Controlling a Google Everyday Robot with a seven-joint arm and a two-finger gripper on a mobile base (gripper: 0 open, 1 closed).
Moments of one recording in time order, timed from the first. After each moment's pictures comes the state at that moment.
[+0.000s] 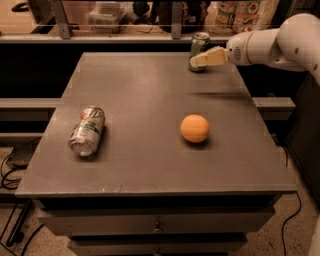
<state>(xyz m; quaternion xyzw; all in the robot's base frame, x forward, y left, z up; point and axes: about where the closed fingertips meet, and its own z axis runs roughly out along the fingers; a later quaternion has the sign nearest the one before) 0.783 -0.163 0.924 -0.31 0.77 0.18 0.53</state>
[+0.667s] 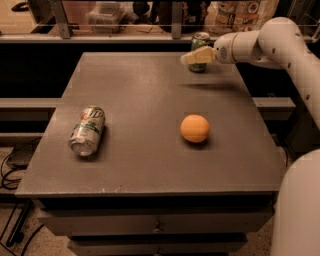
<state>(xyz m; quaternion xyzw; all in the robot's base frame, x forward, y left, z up) 0.827 -0.135 0.906 -0.31 0.76 0.20 0.53</state>
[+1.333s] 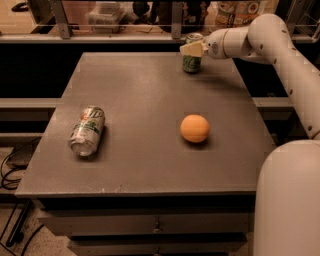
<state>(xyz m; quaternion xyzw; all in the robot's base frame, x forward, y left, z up) 0.852 -0.113 0.908 -0.31 0.76 0.20 0.54</state>
